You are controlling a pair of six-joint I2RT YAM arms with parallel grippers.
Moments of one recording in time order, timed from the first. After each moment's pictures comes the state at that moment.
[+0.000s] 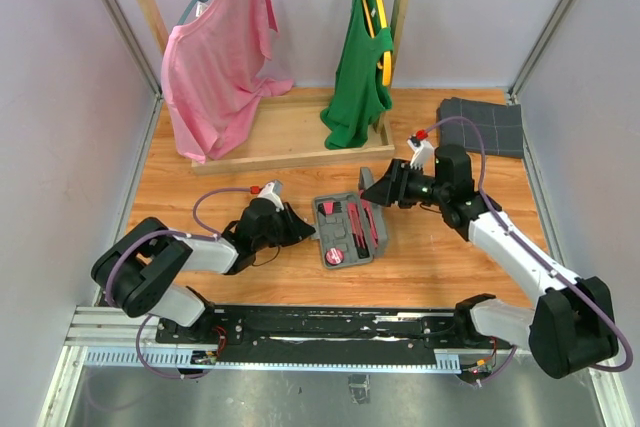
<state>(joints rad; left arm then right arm) -0.66 1.46 0.31 0.63 0.10 -0.88 0.34 1.14 0.71 -0.07 -0.60 0.55</state>
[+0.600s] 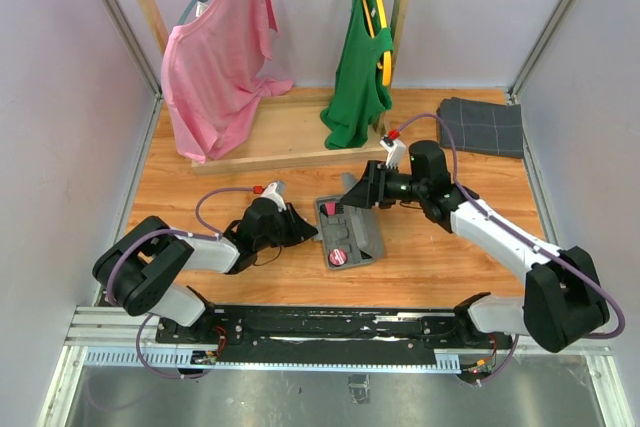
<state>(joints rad) -0.67 1.47 0.33 0.63 0.11 -0.89 0.46 1.27 0.78 -0.02 -0.63 0.57</state>
